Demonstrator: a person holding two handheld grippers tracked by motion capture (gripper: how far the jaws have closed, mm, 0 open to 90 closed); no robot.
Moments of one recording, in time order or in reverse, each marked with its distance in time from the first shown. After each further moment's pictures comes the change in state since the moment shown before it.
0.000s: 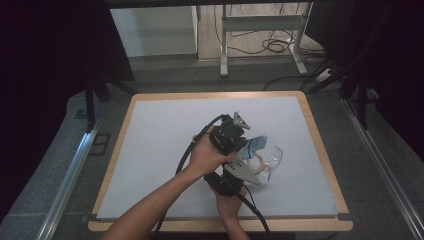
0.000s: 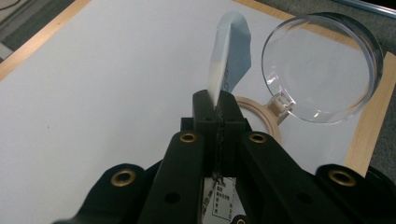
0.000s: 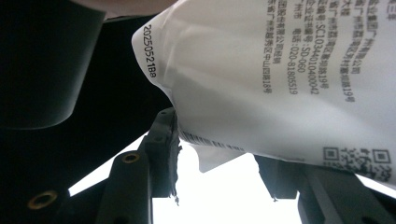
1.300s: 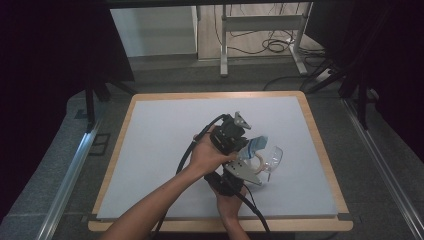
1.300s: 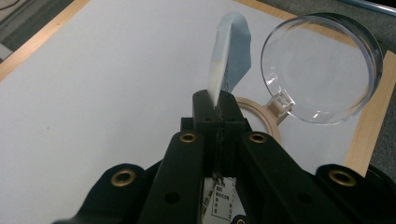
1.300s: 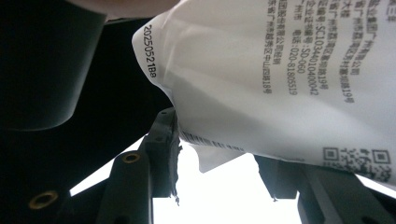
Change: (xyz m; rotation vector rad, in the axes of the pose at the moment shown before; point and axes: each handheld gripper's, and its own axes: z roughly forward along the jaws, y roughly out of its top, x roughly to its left) left arm -0.001 0.002 0.001 0.004 0.000 0.007; right arm 0.000 0.001 0.000 -0.005 -0.001 0.008
